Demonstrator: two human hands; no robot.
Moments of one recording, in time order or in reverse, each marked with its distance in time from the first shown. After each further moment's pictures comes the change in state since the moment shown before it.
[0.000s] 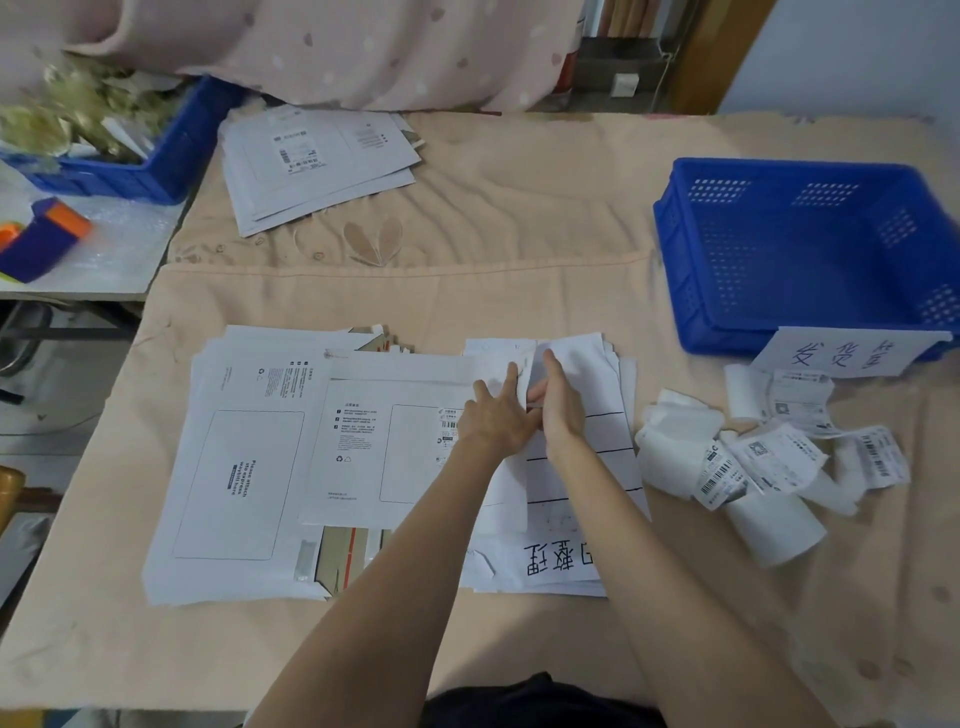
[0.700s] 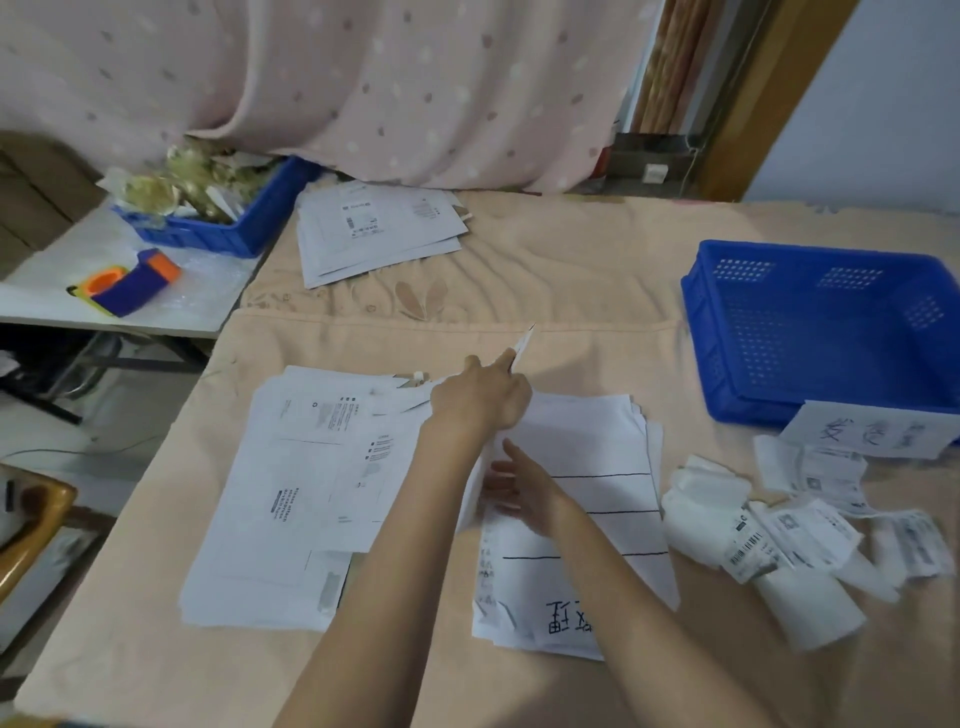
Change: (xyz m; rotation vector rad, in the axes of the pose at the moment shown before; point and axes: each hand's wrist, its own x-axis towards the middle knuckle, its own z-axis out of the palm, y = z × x) left_hand -0.081 0.013 -0.135 -0.044 0.156 0.016; right_hand -0.034 0.018 0.033 -0.133 -0.510 0.162
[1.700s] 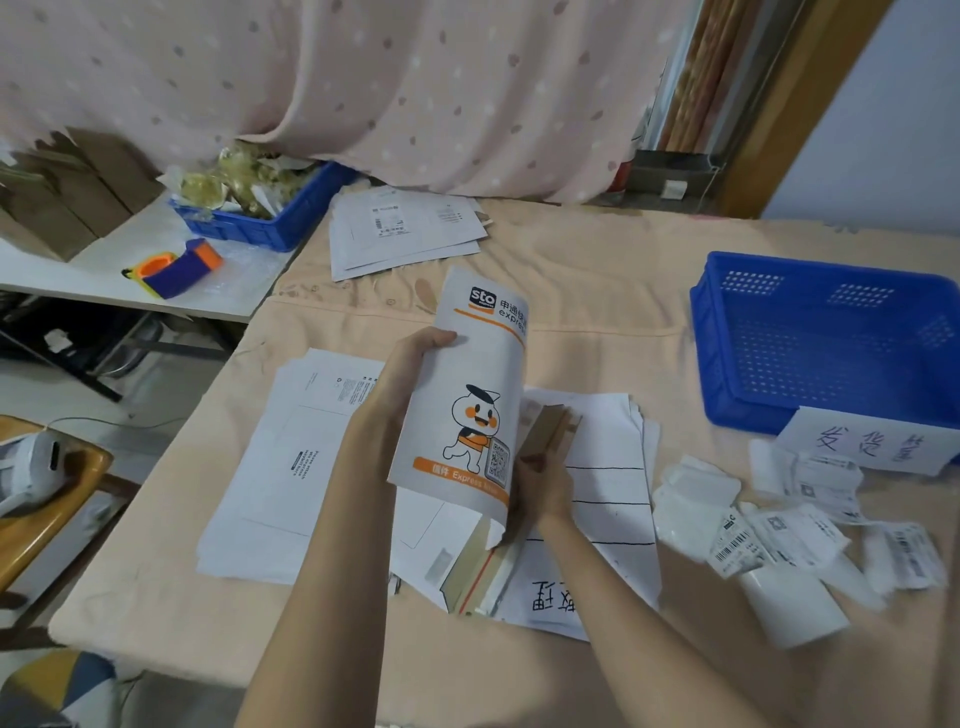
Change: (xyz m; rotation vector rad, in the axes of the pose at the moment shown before) left_hand -0.039 -0.043 -0.017 -1.371 -0.008 -0.083; right_hand -0.017 0.027 -0.015 -0.365 0.412 -0.347
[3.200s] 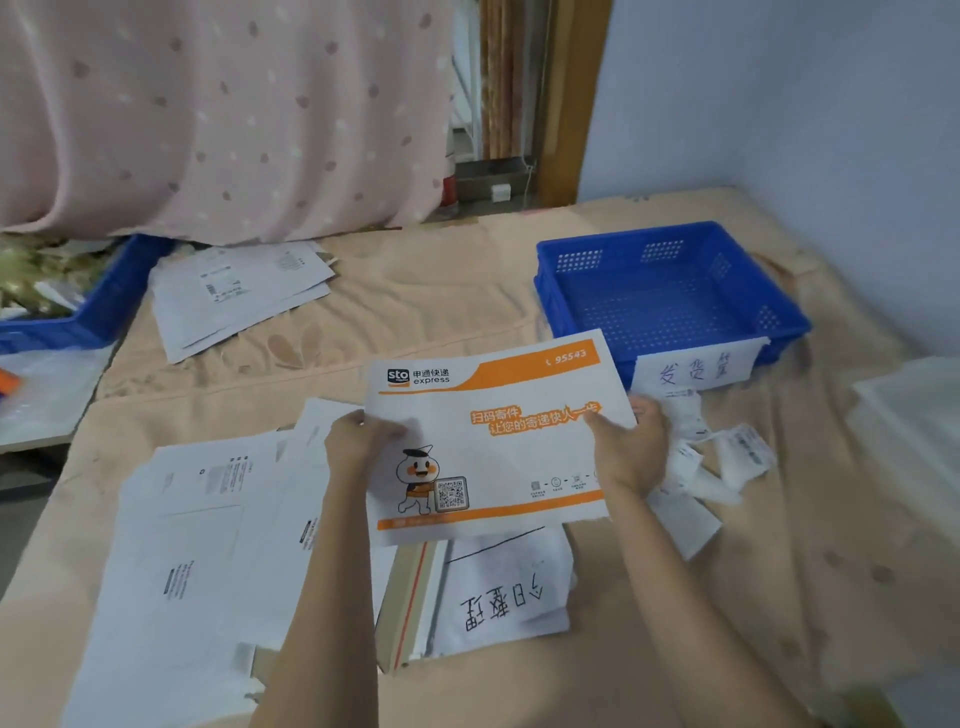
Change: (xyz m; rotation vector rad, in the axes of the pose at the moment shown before) left_hand 0.077 -0.074 0.043 0.613 0.244 0.088; right_hand 0.005 0.034 -0.178 0.230 0.837 0.011
